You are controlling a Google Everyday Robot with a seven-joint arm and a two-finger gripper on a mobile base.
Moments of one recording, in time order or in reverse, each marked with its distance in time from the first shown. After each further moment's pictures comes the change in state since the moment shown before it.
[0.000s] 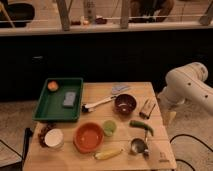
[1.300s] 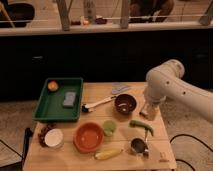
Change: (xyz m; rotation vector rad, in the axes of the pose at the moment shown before) arm -0.087 -0.024 0.006 0.046 -0.005 -0.072
